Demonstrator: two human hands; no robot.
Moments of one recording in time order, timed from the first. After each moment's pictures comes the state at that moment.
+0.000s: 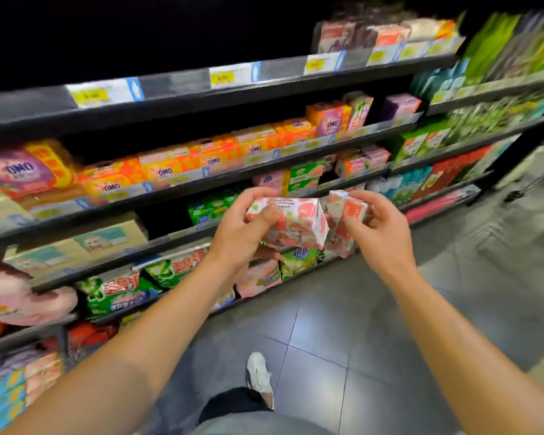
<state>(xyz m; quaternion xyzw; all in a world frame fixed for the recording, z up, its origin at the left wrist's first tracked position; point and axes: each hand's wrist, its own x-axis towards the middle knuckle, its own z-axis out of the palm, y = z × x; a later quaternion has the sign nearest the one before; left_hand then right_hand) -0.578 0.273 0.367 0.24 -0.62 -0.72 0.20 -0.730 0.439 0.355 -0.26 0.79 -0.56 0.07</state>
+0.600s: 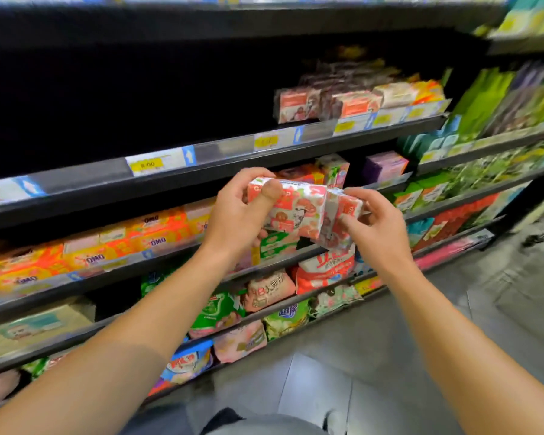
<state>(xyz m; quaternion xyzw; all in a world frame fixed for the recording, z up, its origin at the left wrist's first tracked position) -0.781 0.234 0.435 0.25 -0.73 -0.55 0.31 -0.942 0.385 0.392 -0.32 0.76 -0.56 0.05</state>
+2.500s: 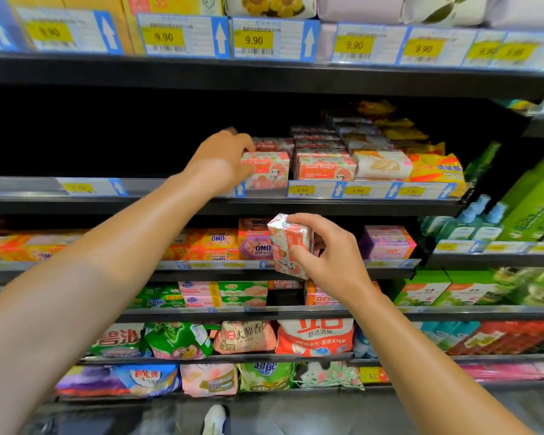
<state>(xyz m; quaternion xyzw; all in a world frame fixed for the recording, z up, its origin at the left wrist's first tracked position) -0.980 0.166 0.504 0.44 -0.87 0.00 0.21 -1.121 0.350 0.407 -0.59 0.63 -0.47 0.15</state>
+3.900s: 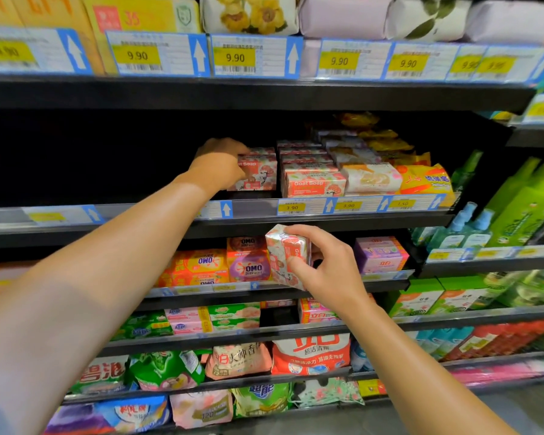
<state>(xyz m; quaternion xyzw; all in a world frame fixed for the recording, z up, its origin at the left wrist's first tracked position) -1.020 0.131 0.521 0.48 -0.87 -0.04 0.12 -1.131 0.334 0.401 -0.57 0.65 -0.49 0.11</state>
